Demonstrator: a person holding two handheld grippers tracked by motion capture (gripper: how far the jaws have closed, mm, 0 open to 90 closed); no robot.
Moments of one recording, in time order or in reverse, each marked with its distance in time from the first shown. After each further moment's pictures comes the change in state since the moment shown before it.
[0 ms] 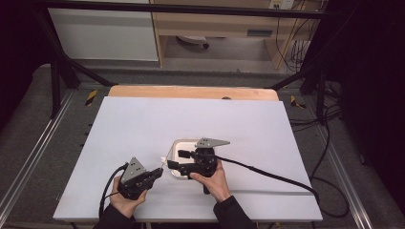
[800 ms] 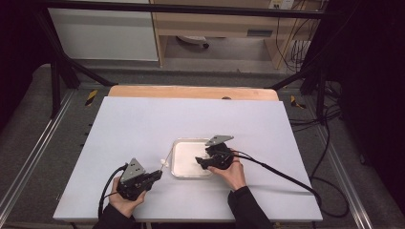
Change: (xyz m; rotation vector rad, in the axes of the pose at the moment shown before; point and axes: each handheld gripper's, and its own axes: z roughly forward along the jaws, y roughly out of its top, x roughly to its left) left arm 0.004 -0.006 0.001 0.038 -0.029 -0.011; right arm -0.064 -0.017 -0.011 0.308 -0.376 -0.191
